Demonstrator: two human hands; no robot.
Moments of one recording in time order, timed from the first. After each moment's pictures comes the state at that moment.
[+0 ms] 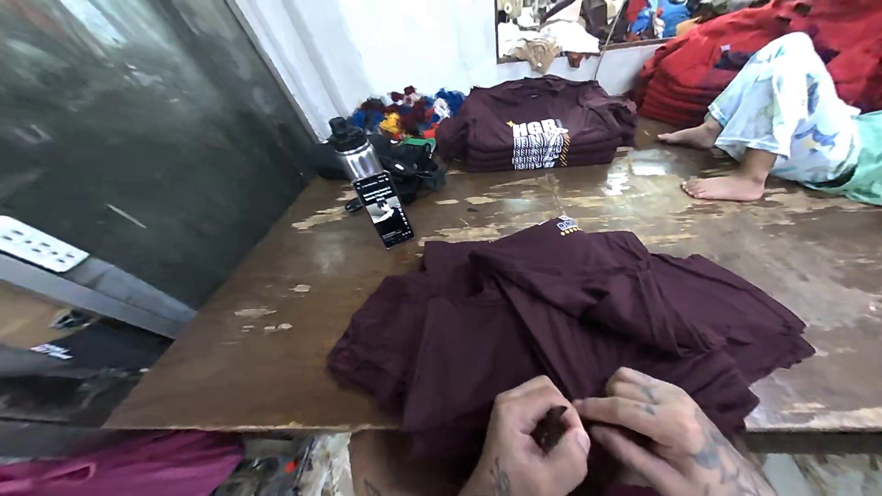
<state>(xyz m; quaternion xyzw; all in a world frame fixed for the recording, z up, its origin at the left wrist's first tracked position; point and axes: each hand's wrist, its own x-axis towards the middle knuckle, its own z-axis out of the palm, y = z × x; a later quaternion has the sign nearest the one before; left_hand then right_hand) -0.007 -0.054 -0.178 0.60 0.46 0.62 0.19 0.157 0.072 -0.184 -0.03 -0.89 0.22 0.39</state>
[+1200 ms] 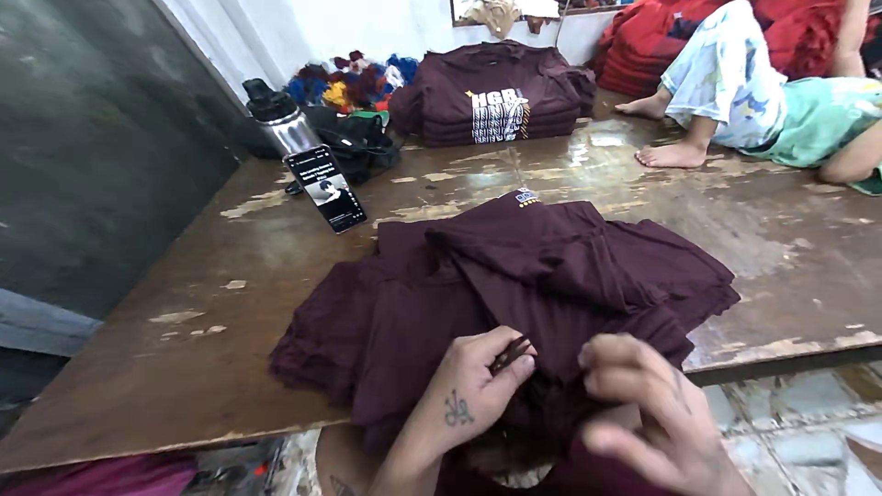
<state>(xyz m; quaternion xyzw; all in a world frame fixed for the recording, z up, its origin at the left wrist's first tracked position) -0.031 -0.030 -0.150 0.65 0.55 0.49 0.19 0.175 0.059 -0.166 -0.06 -0.85 0.23 0.47</state>
